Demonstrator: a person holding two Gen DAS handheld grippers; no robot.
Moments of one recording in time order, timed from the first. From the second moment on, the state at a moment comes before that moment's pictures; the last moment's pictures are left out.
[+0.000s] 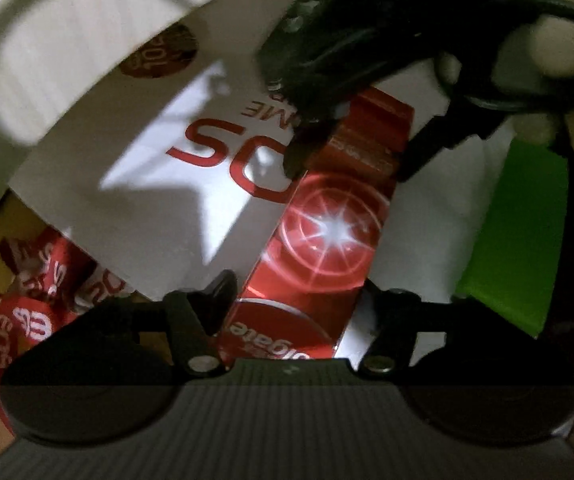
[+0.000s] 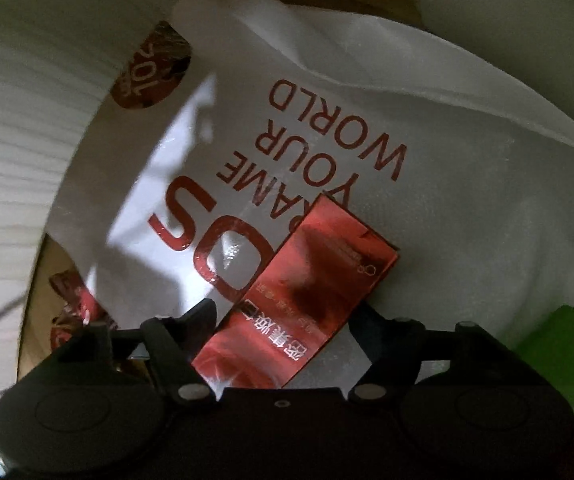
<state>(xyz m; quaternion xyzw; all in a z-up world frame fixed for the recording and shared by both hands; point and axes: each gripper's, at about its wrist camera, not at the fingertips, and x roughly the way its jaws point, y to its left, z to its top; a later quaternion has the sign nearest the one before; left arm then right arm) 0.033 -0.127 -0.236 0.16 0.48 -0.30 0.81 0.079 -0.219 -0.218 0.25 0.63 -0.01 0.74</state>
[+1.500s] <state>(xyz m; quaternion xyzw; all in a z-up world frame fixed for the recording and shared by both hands) -0.014 -0.156 -0.227 0.25 0.37 -0.31 0.84 0.052 -0.214 -0.227 0.38 0.55 -0.04 0.74</state>
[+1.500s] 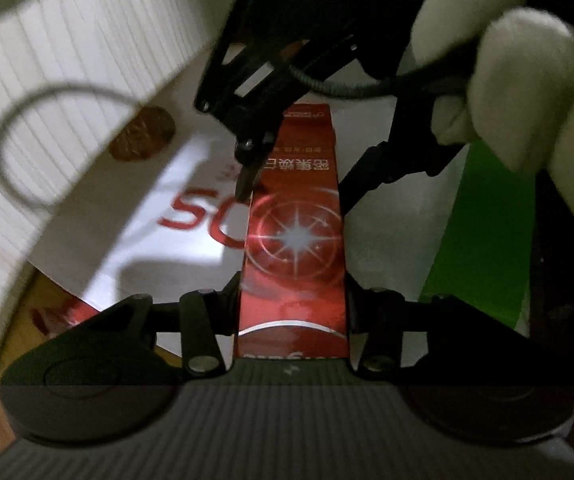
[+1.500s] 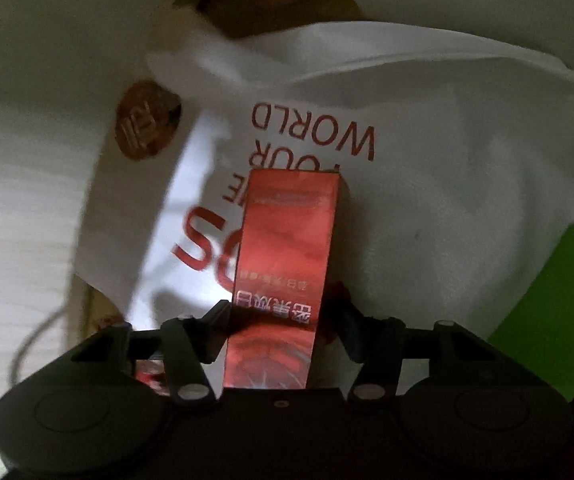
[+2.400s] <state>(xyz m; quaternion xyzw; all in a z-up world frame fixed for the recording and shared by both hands) -0.085 -0.105 -0.127 0.31 0.21 -0.24 0.90 -0.035 -0.177 -0.101 0.42 0.36 0.12 0.82</state>
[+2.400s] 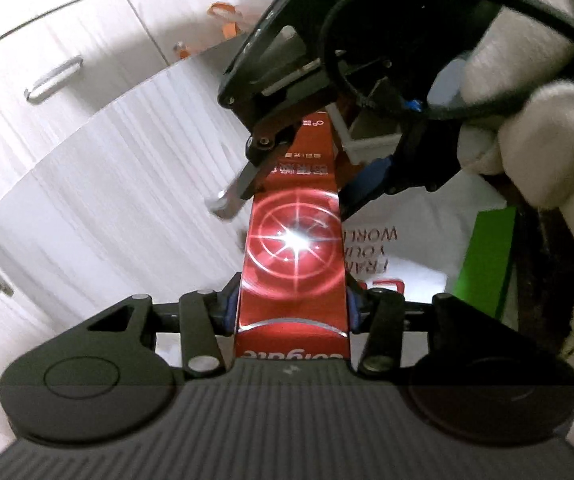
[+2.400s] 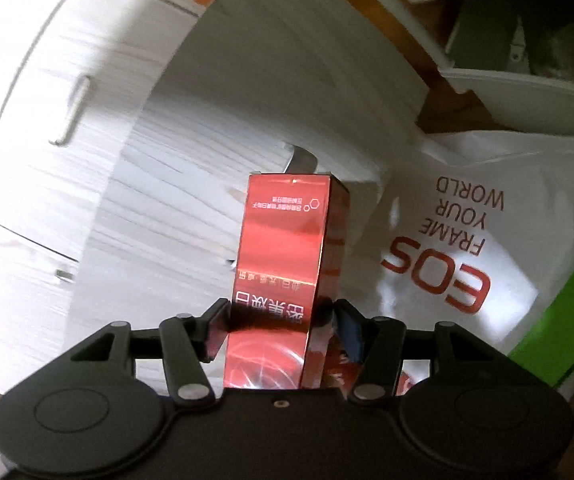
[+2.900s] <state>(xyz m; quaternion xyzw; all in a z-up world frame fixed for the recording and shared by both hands) -0.082 -0.077 -0.094 0.34 0.11 -0.18 0.92 -0.064 -0.144 -0.032 0.41 0.32 0.19 0.83</state>
